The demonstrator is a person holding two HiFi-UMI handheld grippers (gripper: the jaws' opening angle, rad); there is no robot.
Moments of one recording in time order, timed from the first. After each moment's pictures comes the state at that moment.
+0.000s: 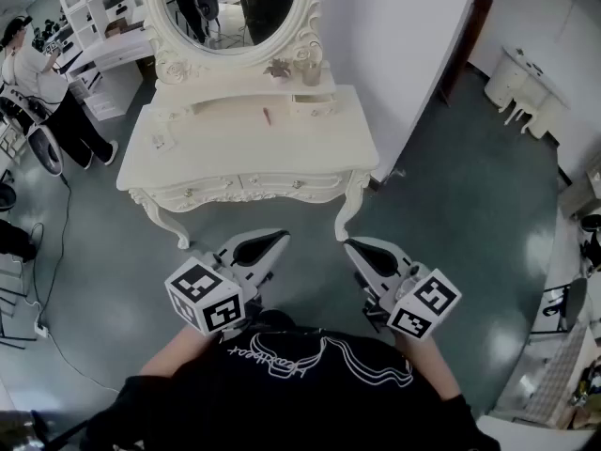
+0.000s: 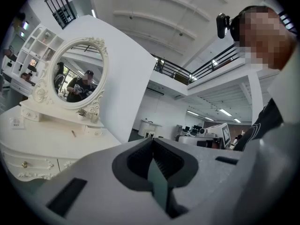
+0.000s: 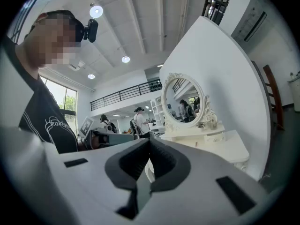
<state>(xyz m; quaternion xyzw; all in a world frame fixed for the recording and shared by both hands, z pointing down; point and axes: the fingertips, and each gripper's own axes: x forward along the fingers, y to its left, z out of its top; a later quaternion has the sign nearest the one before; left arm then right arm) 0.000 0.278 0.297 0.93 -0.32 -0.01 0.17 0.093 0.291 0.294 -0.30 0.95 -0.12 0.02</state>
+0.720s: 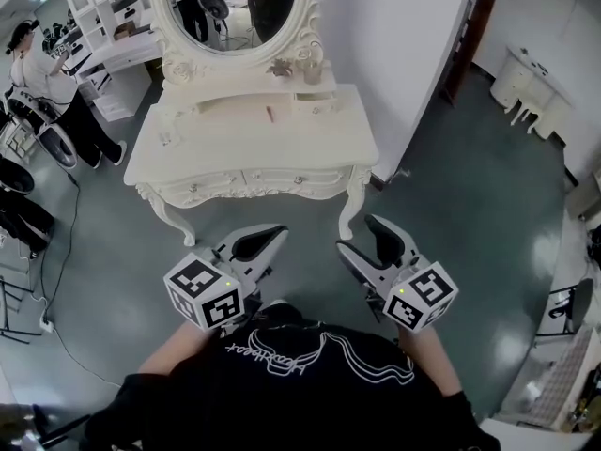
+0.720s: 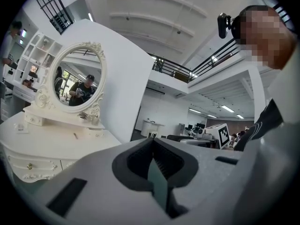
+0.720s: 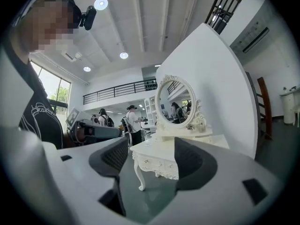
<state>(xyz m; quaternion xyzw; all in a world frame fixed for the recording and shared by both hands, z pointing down) 0.014 0.299 0.288 0.93 -0.34 0.00 0.15 0.122 0.289 0.303 -0.35 0.93 -0.09 0.00</state>
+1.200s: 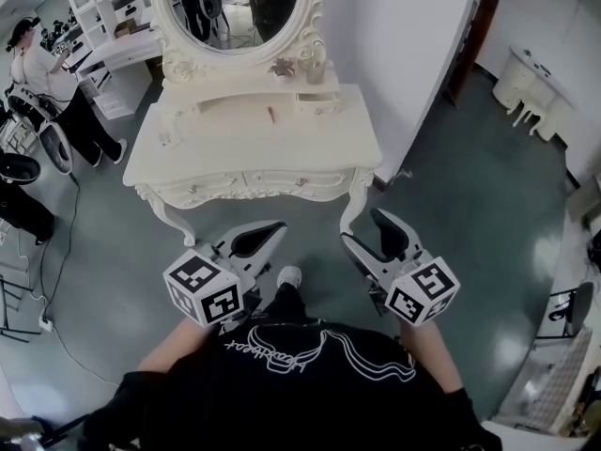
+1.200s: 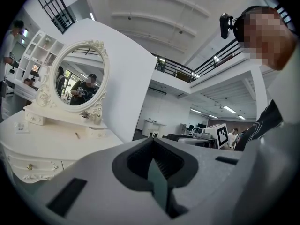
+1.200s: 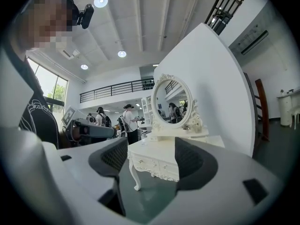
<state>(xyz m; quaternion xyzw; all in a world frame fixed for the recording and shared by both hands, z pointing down) 0.005 0.275 0.293 0.93 -0.34 0.00 0.16 0.126 0.258 0.307 -0.37 0.92 -0.09 -0.01</state>
